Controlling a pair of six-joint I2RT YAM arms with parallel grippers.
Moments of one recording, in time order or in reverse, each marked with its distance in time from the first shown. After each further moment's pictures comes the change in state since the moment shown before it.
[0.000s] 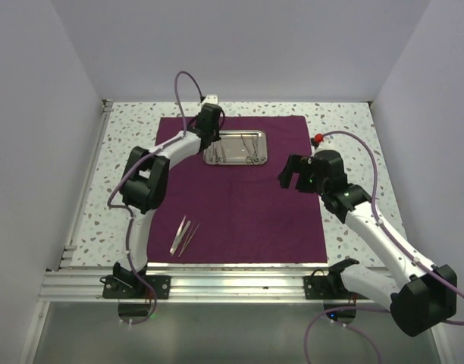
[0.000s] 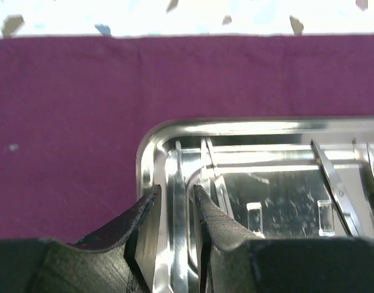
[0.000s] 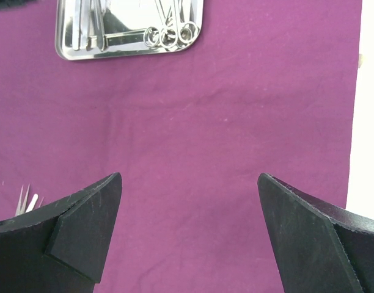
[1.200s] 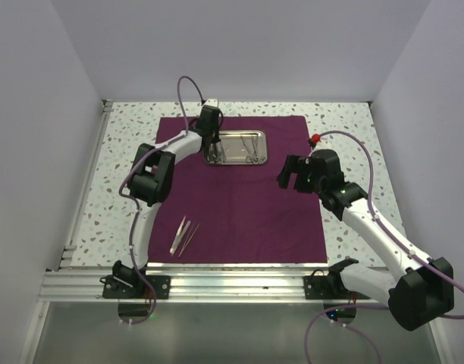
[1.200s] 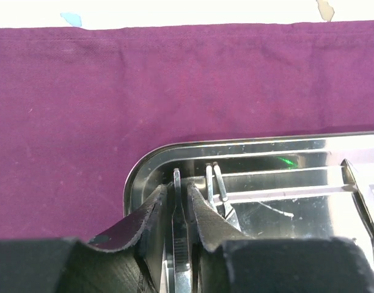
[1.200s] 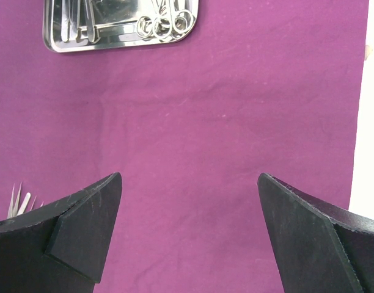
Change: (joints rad) left arm 0.054 0.159 0.132 0.001 0.095 0.021; right arm 0.000 0.049 0.000 0.007 -0.006 0.000
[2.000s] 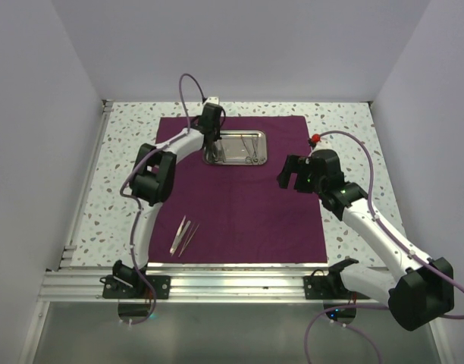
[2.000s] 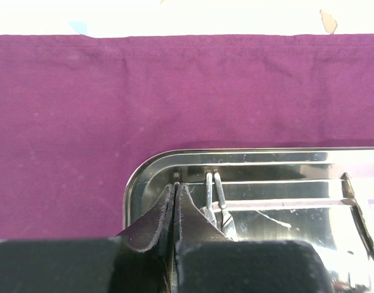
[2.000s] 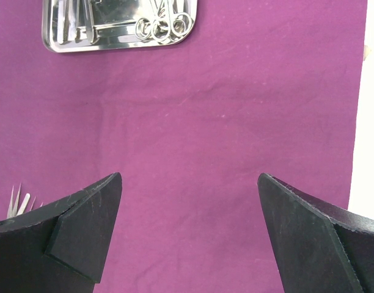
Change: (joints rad) left arm -0.009 0.028 0.069 -0.048 -0.040 -0.016; right arm 0.000 -0.001 0.000 0.000 0.004 0.000
